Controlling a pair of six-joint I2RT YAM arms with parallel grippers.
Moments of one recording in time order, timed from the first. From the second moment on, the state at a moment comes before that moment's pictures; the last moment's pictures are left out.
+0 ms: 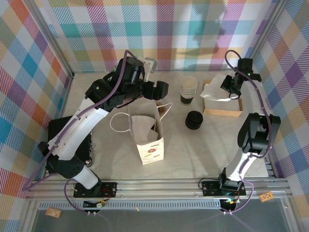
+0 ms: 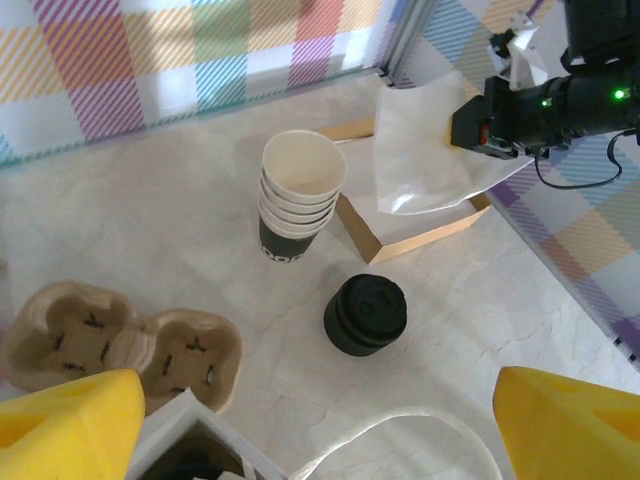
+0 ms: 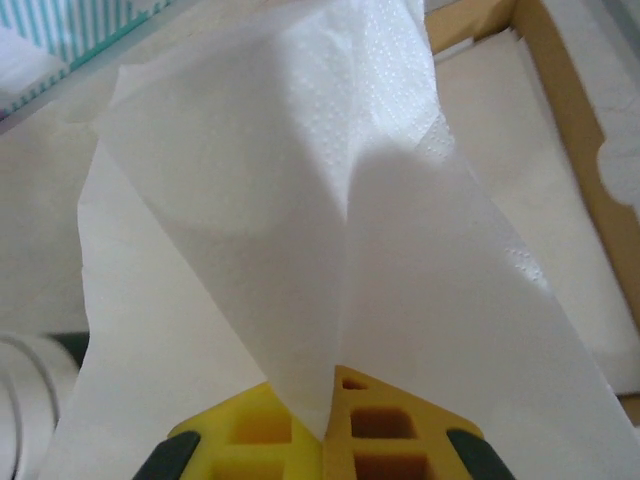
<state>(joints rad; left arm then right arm) -0.79 1.59 2.04 -1.00 -0.05 -0.27 -0.12 1.78 1.62 -0.79 -0.11 0.35</state>
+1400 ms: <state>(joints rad) -1.12 1.66 1.99 -1.10 -0.22 0.12 0.30 0.94 1.42 -0.82 -0.28 0.80</state>
